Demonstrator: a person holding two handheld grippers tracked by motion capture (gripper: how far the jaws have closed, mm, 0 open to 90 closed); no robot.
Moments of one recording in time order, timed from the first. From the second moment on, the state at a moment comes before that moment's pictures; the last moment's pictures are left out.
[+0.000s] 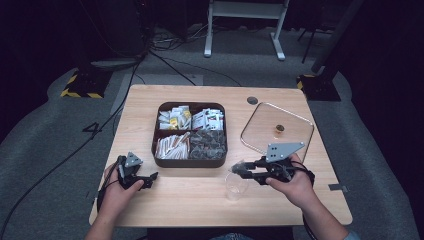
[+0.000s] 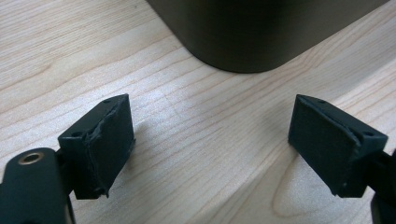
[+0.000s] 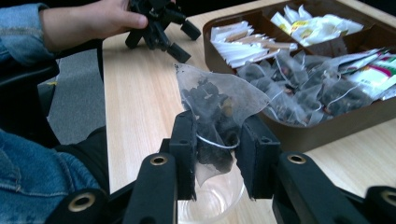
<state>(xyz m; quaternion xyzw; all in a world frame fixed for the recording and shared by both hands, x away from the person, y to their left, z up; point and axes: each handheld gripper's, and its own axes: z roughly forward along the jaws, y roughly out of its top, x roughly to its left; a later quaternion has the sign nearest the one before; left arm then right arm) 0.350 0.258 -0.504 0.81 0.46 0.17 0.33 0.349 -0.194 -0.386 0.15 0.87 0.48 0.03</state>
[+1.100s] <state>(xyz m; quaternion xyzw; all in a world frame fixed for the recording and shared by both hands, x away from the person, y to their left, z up) 0.351 0.259 -0.504 0.81 0.45 0.17 0.33 0.342 -0.183 -0.409 0.13 0.90 0.41 0.01</state>
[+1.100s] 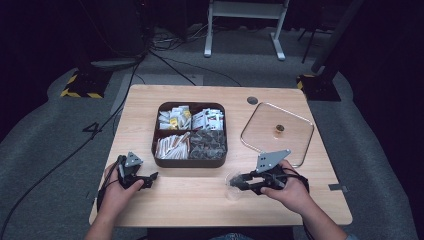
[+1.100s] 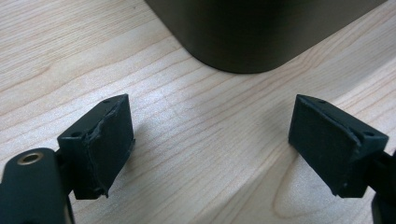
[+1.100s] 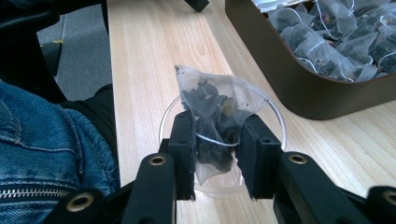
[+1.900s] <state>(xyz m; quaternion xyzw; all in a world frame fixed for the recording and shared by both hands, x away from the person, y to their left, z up) 0.351 0.259 -0.504 0.81 0.45 0.17 0.33 0.353 -0.195 -0.394 0.15 0.88 0.45 0.05</state>
